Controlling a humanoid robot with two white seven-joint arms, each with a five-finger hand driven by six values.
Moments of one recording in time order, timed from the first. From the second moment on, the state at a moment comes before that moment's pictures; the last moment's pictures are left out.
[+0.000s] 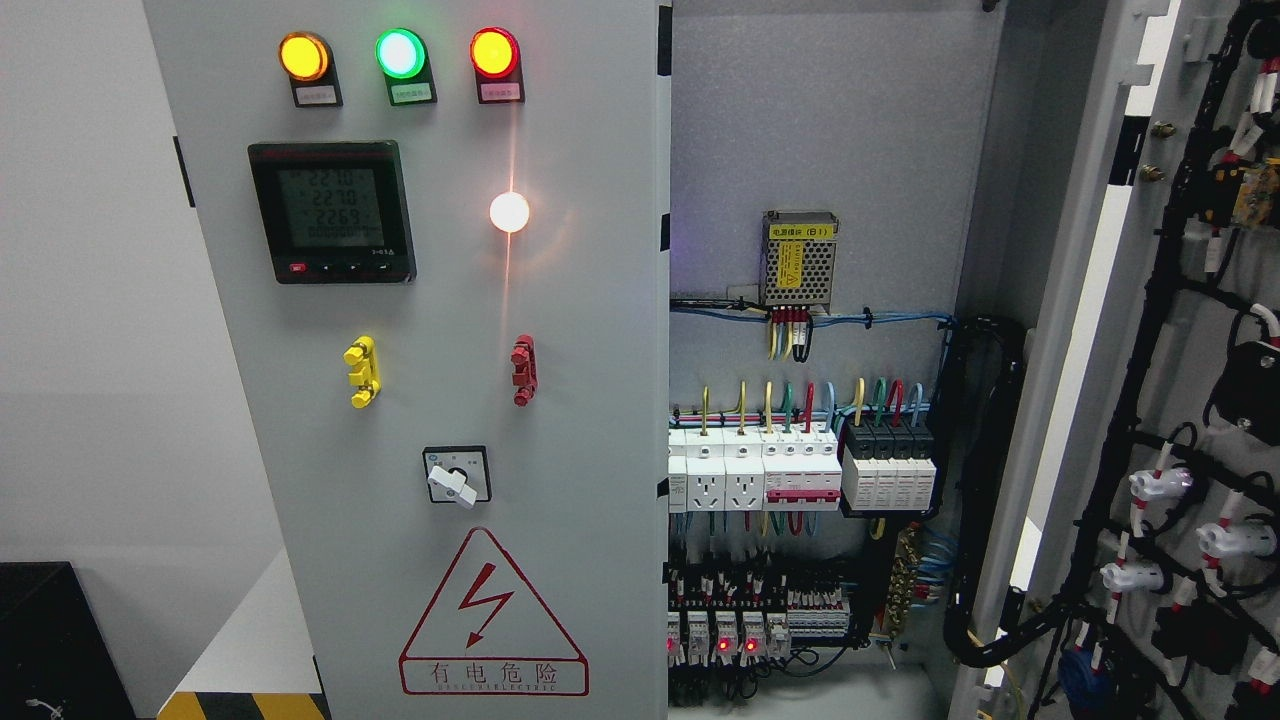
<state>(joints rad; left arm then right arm) -0.12 0.57 -0.86 -1.47 1.13 0.09 0.00 0.08 0.12 0.00 -0.12 0.08 -0.01 -0.03</state>
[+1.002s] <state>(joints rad) 0.03 0.29 -0.79 -0.64 0.79 0.08 -0.01 0.08 0.12 0.00 -0.12 0.08 -0.01 -0.03</state>
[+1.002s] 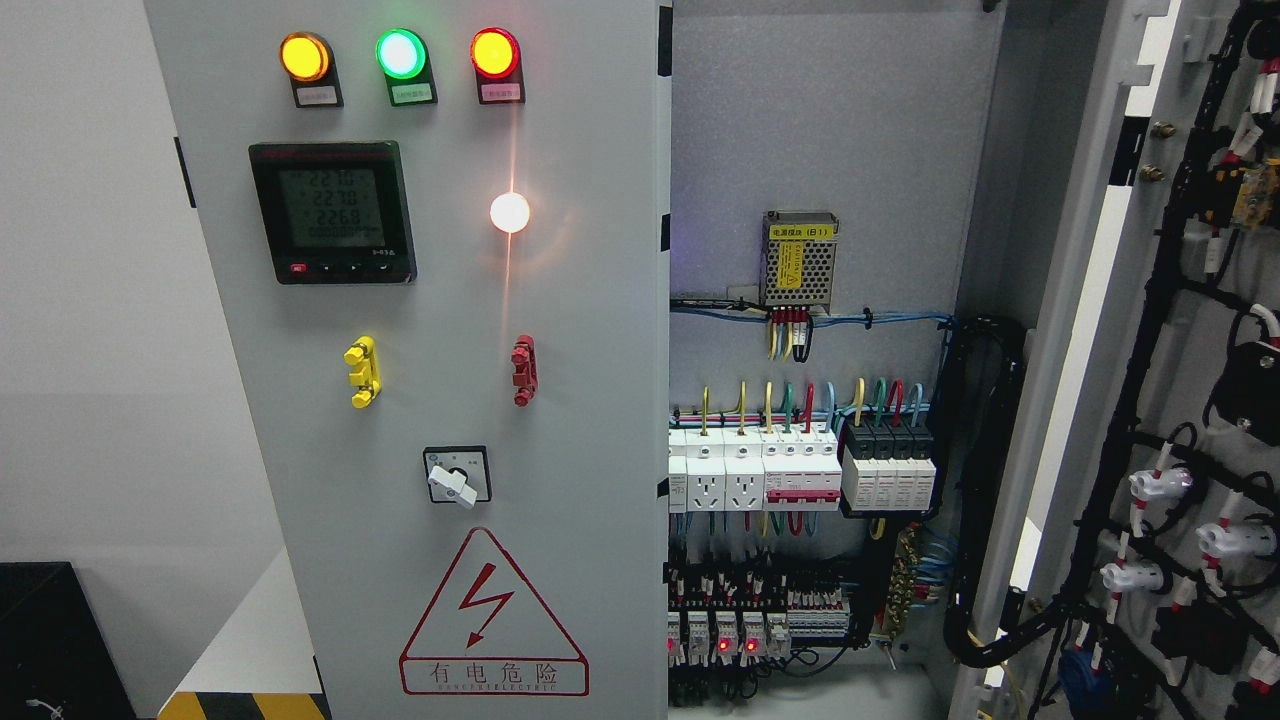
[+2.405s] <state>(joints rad) 0.05 0.04 -0.09 -0.05 0.01 0.02 0.10 0.08 0.12 0.00 -0.12 0.08 -0.01 -0.03</state>
